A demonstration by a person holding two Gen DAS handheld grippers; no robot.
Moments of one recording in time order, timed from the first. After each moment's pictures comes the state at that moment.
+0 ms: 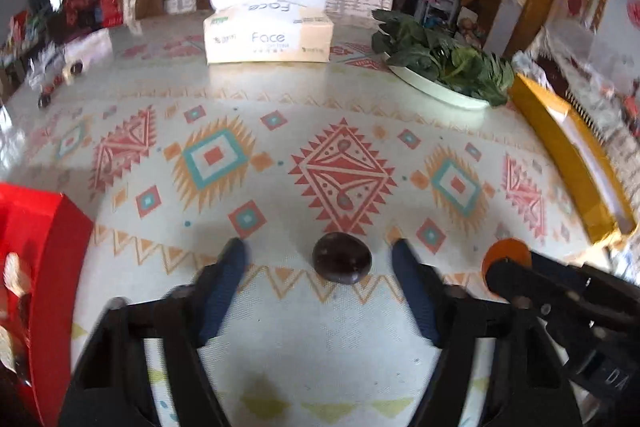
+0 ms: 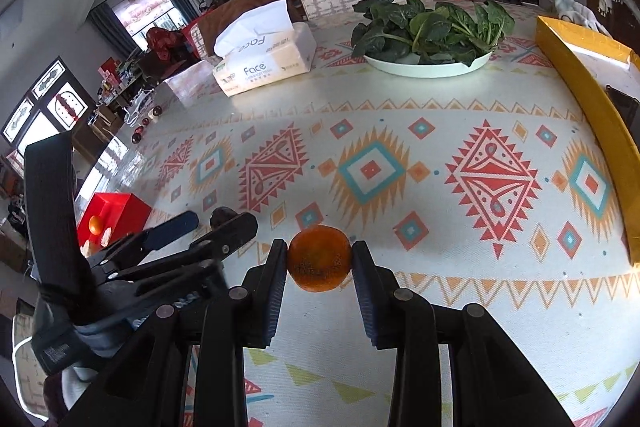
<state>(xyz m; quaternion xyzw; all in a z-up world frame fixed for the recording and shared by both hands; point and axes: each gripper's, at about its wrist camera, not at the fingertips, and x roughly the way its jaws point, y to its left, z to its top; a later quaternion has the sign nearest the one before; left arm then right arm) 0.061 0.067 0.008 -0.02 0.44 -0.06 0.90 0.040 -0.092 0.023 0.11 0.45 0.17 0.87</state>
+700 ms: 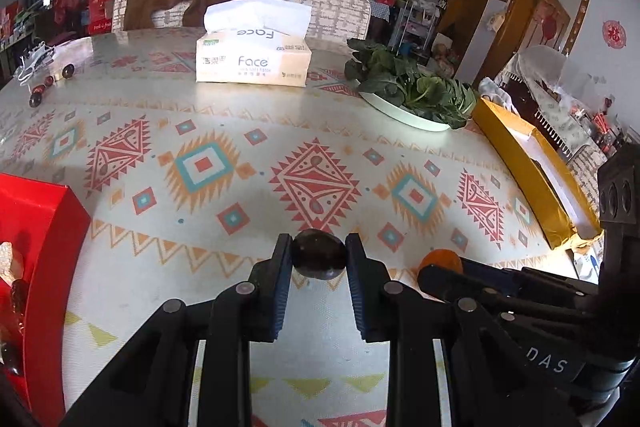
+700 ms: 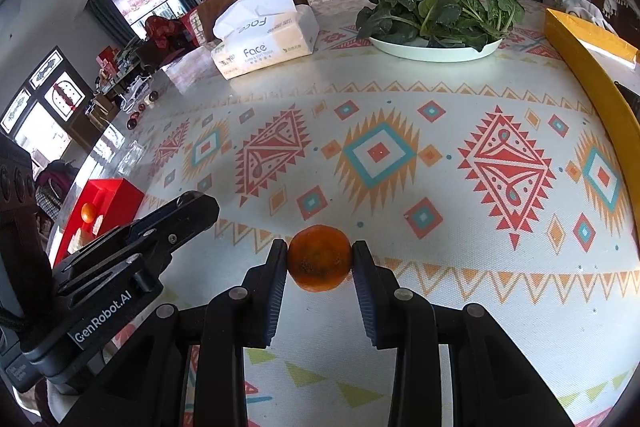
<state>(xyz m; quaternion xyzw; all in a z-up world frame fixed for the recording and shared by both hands) 0.038 0.077 0.023 -0.08 0.40 -0.11 0.91 0.042 -0.083 0.012 0.10 0.46 0.17 0.86</state>
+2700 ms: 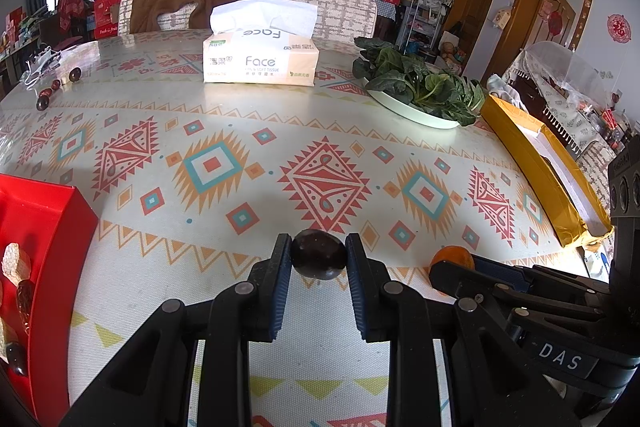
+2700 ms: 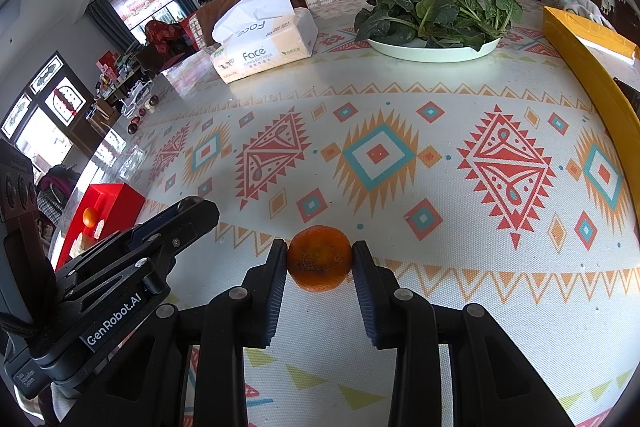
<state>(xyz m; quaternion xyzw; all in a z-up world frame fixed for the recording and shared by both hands) 0.039 0.079 0.020 -0.07 0.40 -0.09 0.91 0.042 -0.083 0.012 0.11 0.46 0.17 0.86</state>
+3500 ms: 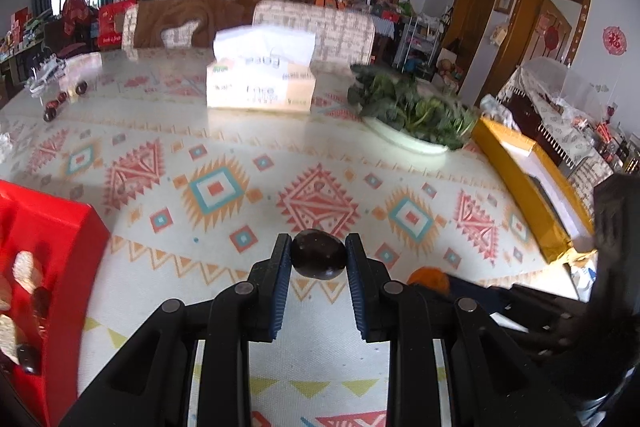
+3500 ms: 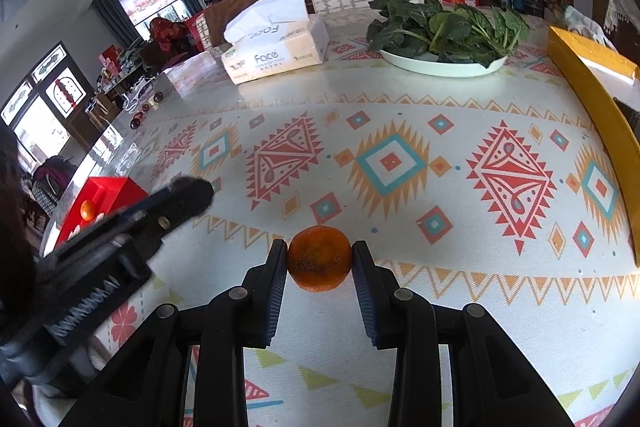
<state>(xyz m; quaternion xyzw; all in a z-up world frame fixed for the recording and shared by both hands) 0.027 0.079 0.046 -0.08 0.36 -0.09 0.93 0.035 -0.069 0.018 0.08 0.44 0.17 0.88</state>
